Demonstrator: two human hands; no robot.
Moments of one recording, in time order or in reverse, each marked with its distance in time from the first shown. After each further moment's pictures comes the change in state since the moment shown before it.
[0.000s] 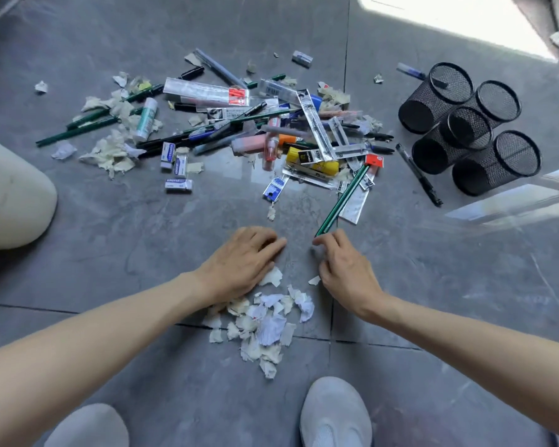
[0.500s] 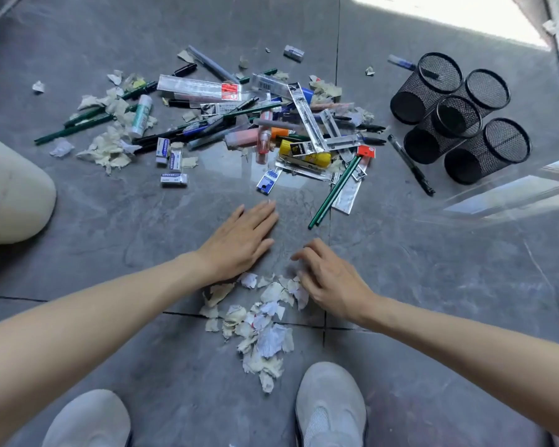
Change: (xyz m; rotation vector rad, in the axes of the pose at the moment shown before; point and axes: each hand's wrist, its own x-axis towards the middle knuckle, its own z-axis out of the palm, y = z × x) left_hand 0.015 -0.003 -0.005 -0.026 -0.148 -0.158; right_hand -0.025 -0.005 0.004 0.077 -0.090 -0.216
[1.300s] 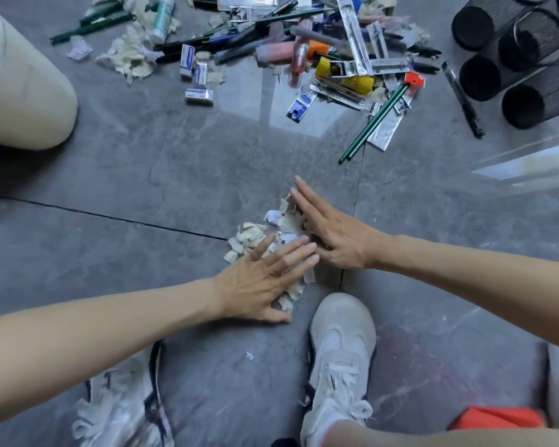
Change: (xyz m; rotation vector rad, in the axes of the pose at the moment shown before) left_hand -0.123 0.075 0.065 0.210 0.146 0.338; right_hand -0.003 -0.002 0.021 0.104 -0.319 -0.352
